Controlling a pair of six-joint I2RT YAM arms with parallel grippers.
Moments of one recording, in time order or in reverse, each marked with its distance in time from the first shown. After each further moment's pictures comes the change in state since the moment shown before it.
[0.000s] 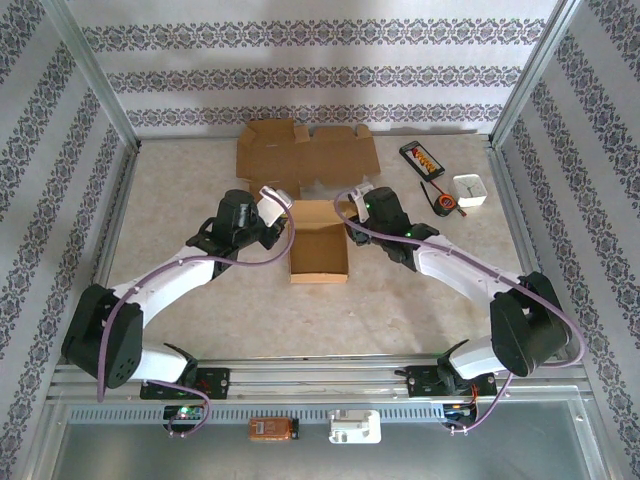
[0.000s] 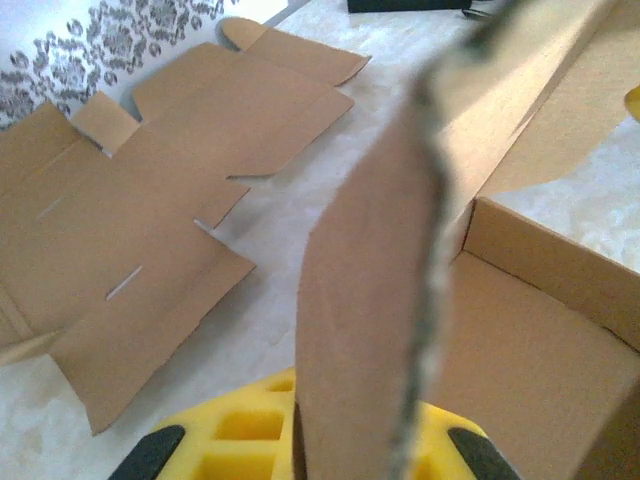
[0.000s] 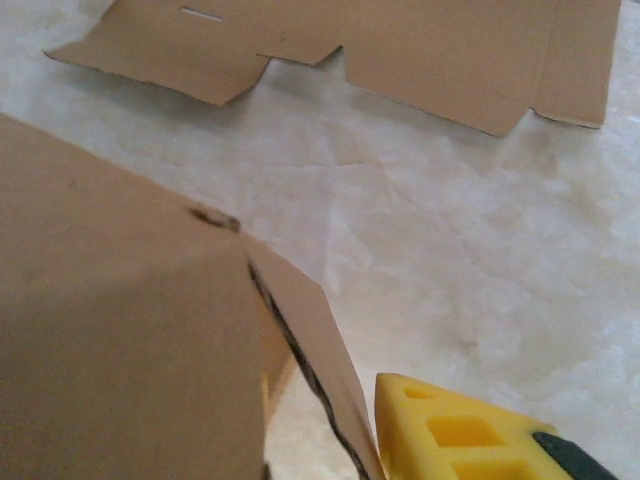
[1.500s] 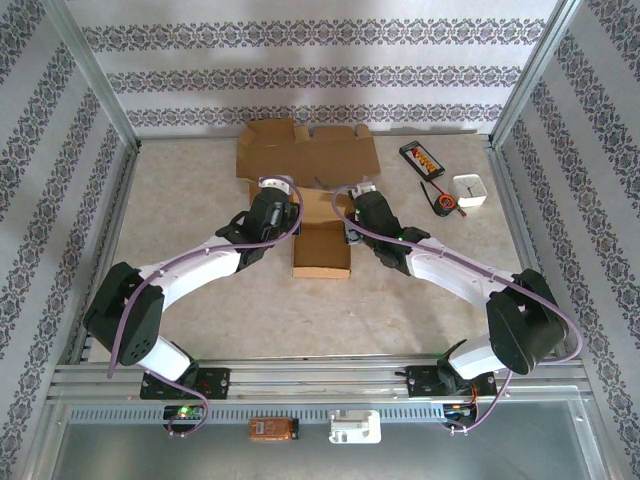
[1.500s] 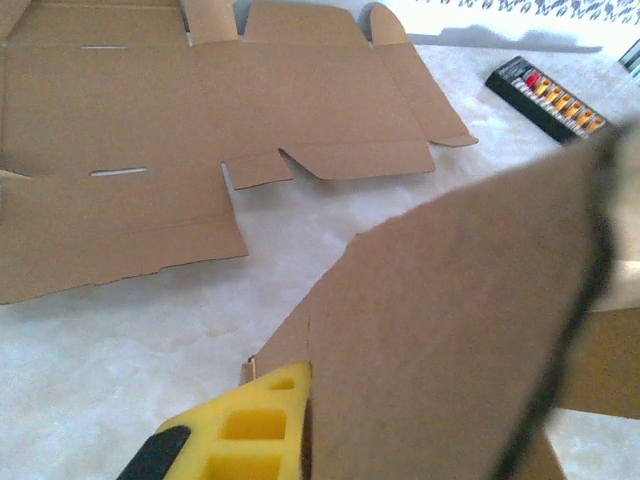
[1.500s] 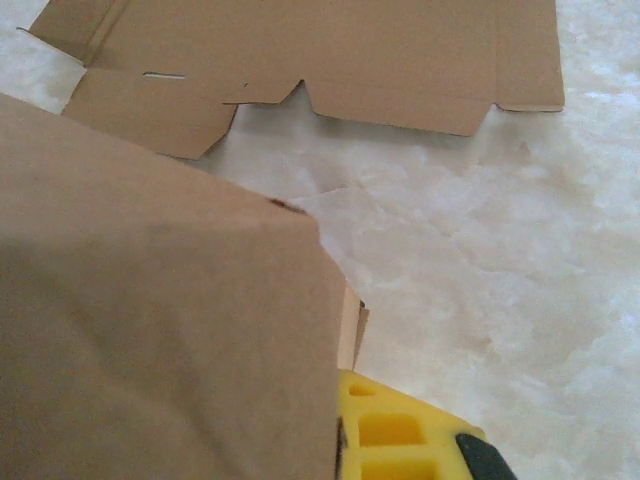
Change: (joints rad) left arm -0.152 0.146 0.138 -0.031 -0.349 -0.696; right arm 0.079 0.018 -0.015 0.066 0.164 0.179
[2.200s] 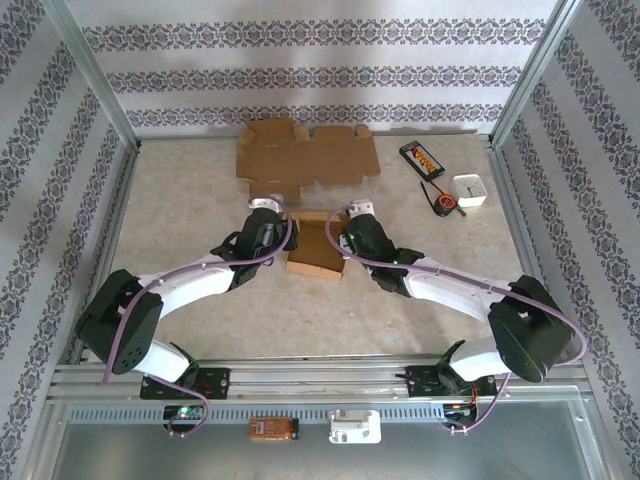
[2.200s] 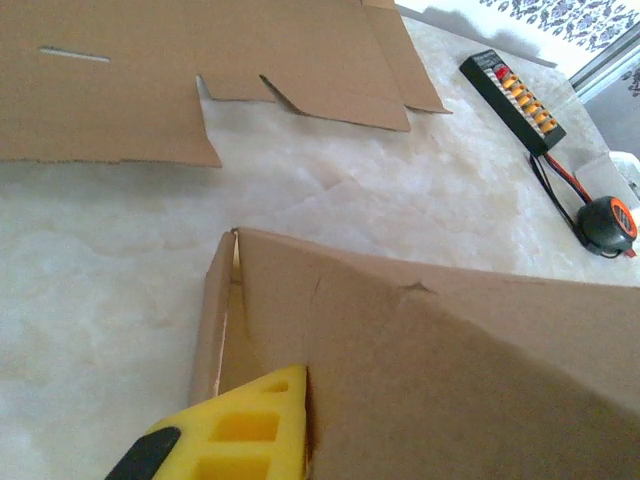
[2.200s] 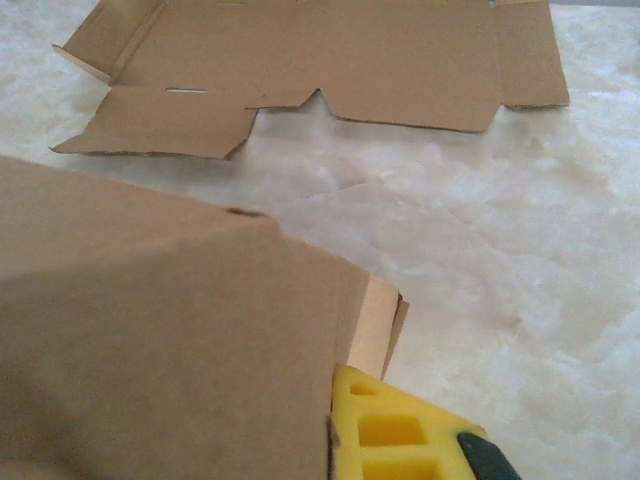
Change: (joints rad) left arm -0.002 -0.063 -0.219 0.164 0.092 -0.189; right arm 0.114 -0.051 -0.163 0.180 0.130 0.082
